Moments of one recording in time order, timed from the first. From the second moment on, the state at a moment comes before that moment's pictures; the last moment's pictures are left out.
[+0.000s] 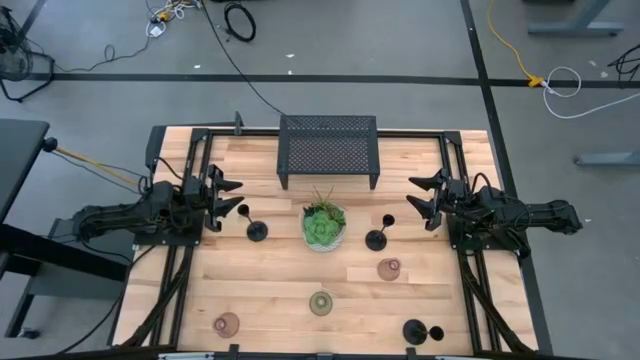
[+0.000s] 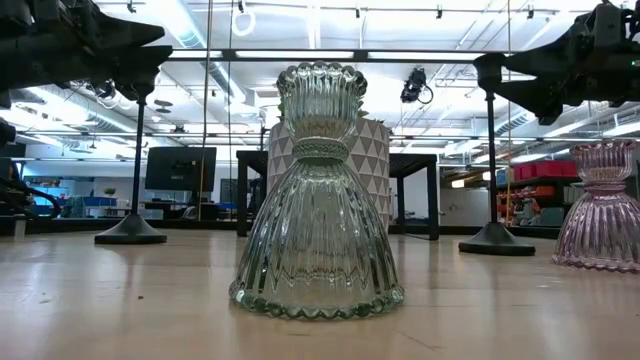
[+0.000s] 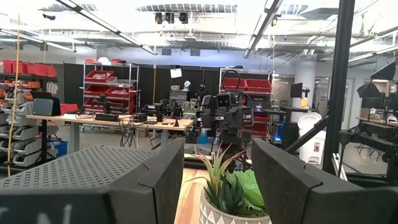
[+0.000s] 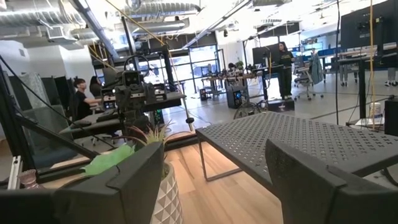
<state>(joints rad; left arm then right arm) 0.12 0.01 0.01 0.31 -0.05 -0.07 0.03 0.01 0.02 0.18 0.32 0.09</state>
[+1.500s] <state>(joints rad) 0.12 0.01 0.01 0.31 -0.22 -0.06 0.06 0.37 0.15 0.05 0.04 0.38</state>
